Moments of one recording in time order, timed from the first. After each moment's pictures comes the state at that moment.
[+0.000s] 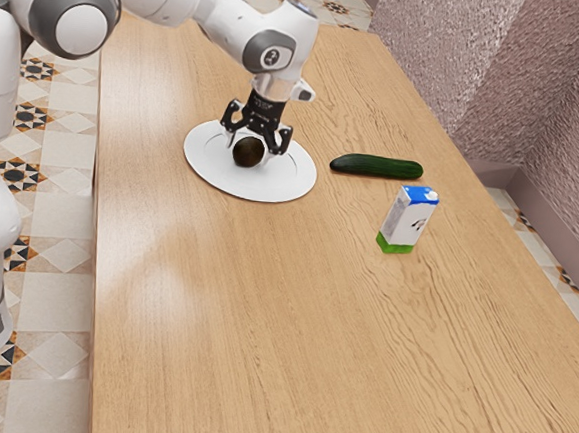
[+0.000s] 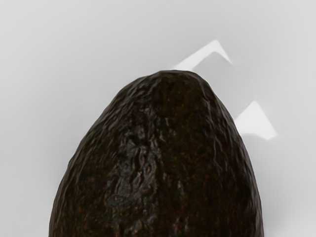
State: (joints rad) arm 0.47 0.12 0.00 -1.90 -0.01 1.91 -0.52
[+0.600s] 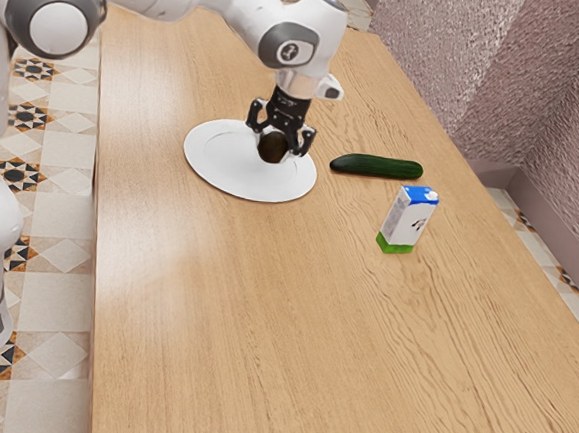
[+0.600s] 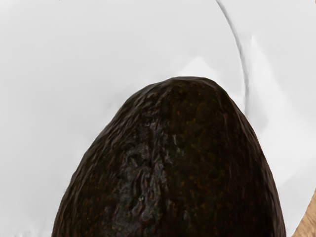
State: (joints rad) arm 0.50 0.05 -0.19 -1.85 0.05 1.86 -0.56
